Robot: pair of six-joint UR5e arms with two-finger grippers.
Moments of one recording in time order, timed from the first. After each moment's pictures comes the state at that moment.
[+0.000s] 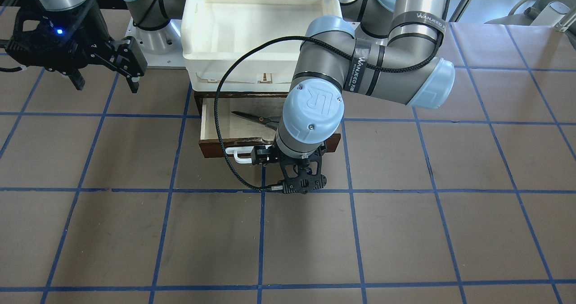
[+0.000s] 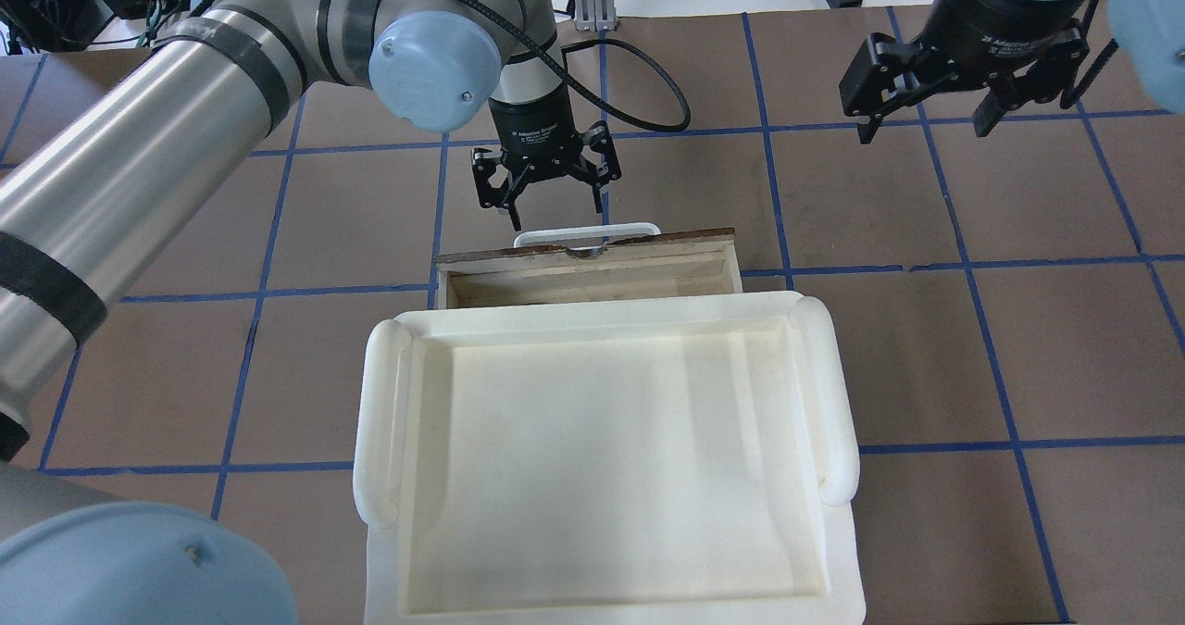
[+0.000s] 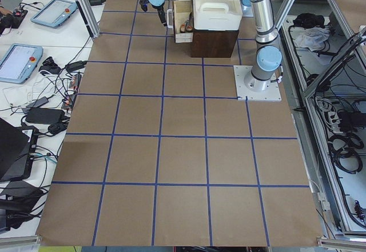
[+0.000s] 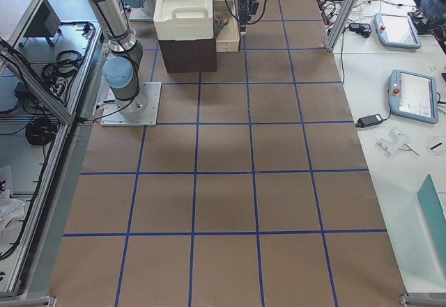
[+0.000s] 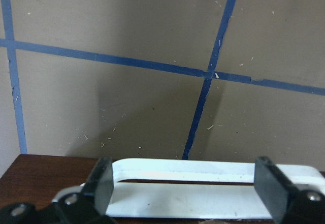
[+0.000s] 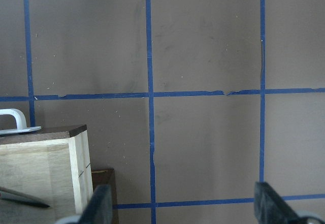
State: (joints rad) left arm -1.85 -2.04 -1.34 -1.55 1.43 -0.44; right arm 1.54 -1.61 1.54 -1.59 -1.61 -0.02
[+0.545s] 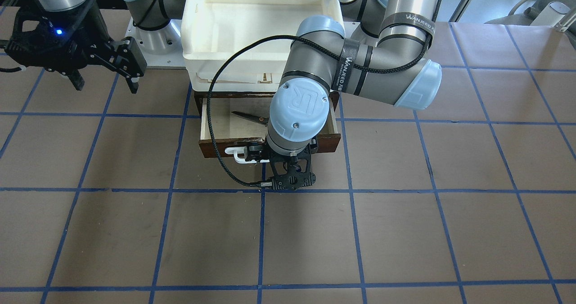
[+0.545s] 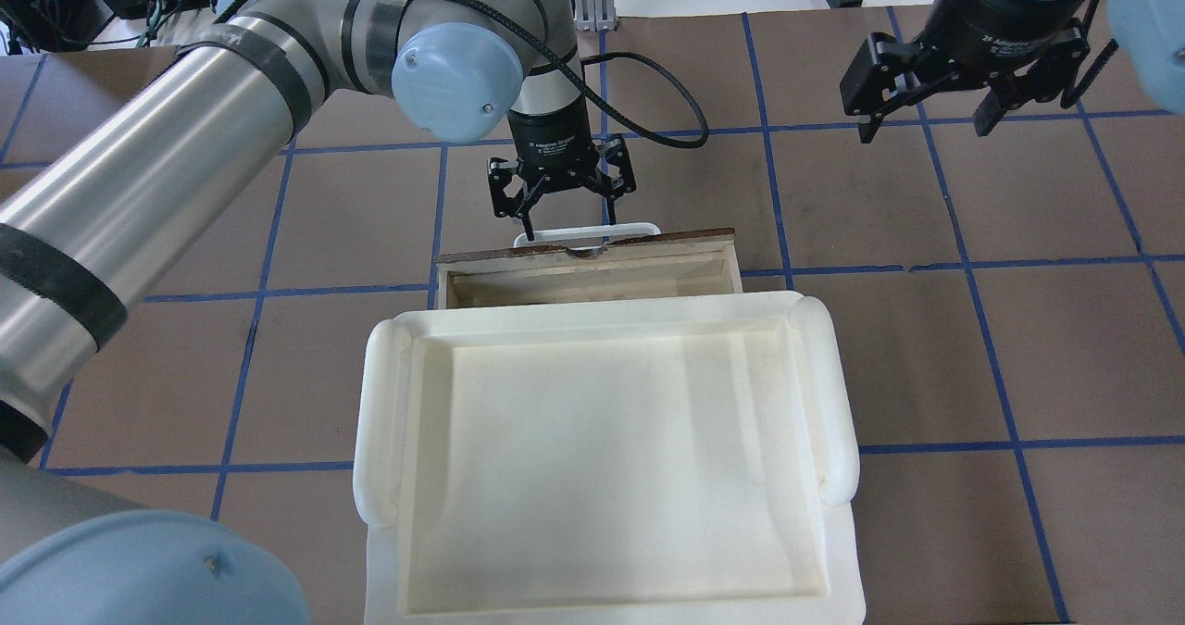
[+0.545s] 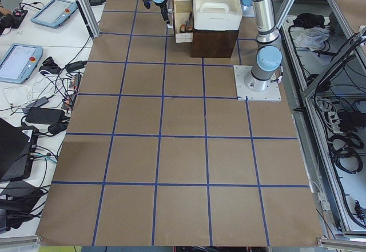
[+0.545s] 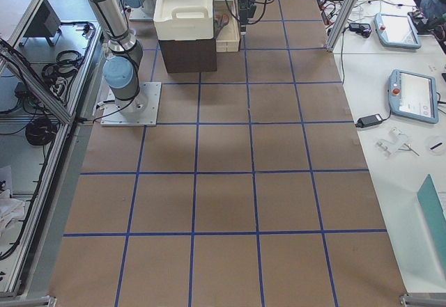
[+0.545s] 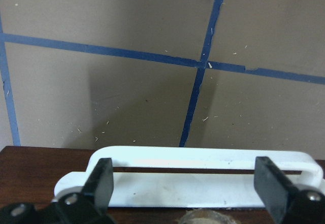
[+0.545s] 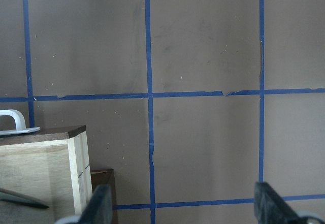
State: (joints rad) left arm -1.88 -2.05 -1.35 -1.55 1.43 -0.44; right arm 1.54 -1.60 1.54 -1.60 -1.61 -0.02
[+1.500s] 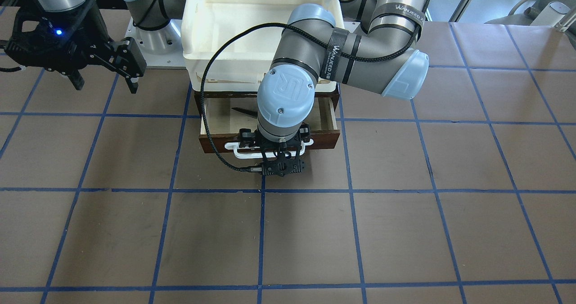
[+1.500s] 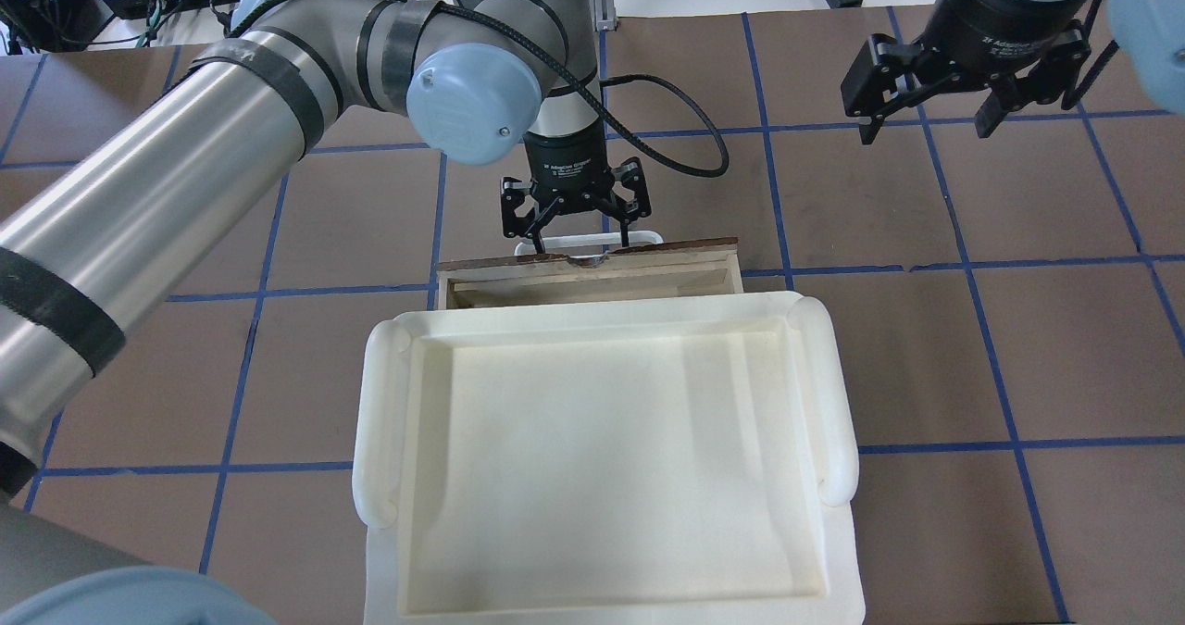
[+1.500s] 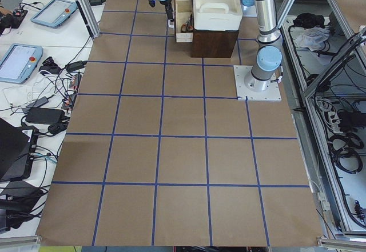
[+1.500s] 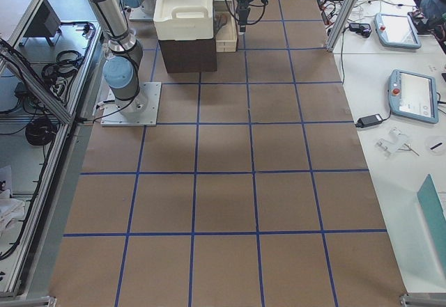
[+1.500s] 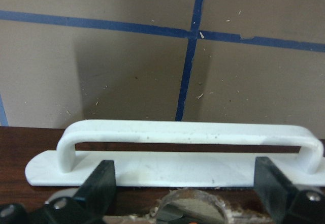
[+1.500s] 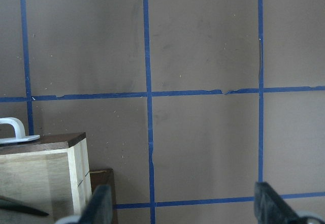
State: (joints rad) left arm -1.90 -2.02 -1.38 -1.58 1.43 -0.43; right arm 1.54 -1.60 1.54 -1.59 -1.62 -0.01
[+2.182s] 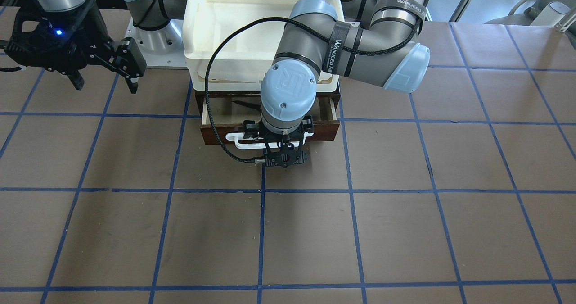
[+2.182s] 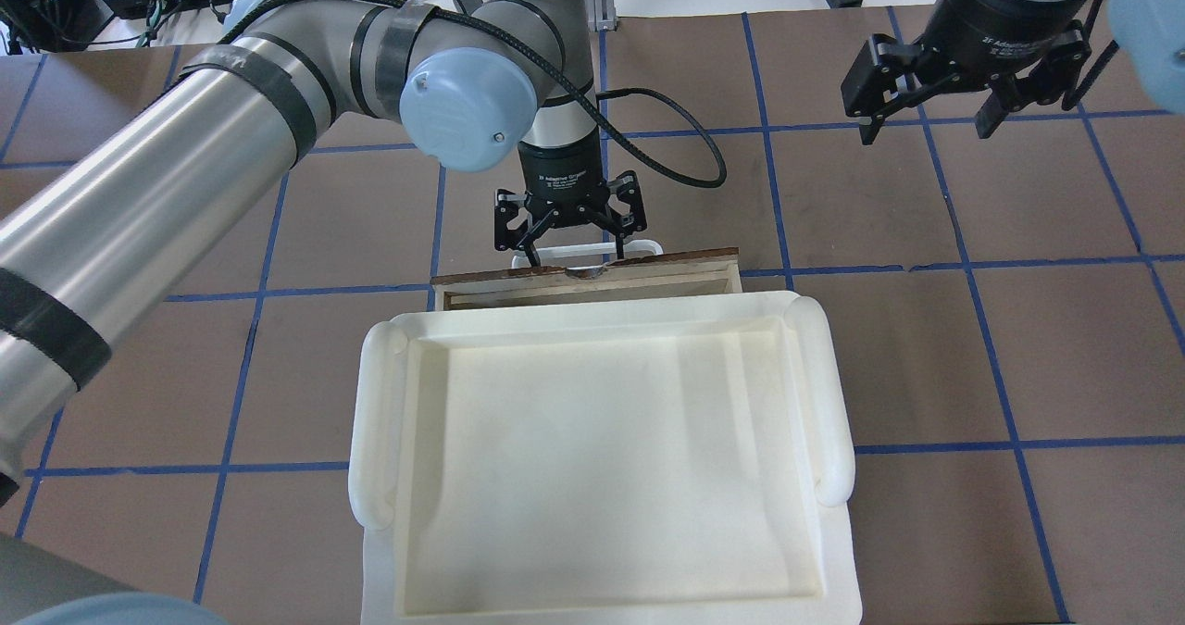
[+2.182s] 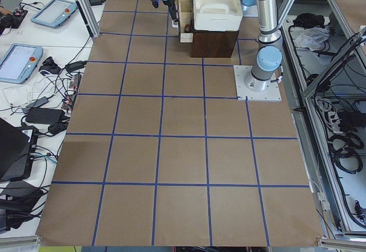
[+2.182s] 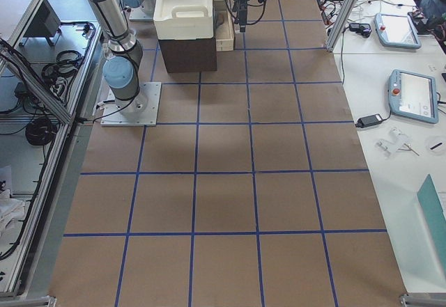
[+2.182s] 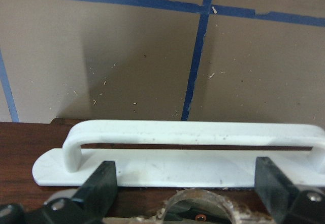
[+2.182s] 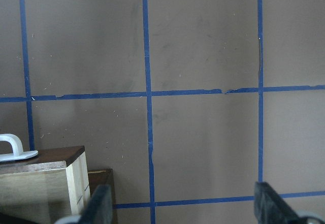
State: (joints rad) left arm -1.91 -1.99 -1.43 -1.60 1.43 -0.43; right arm 1.54 -1.60 1.54 -1.59 -1.62 -0.01
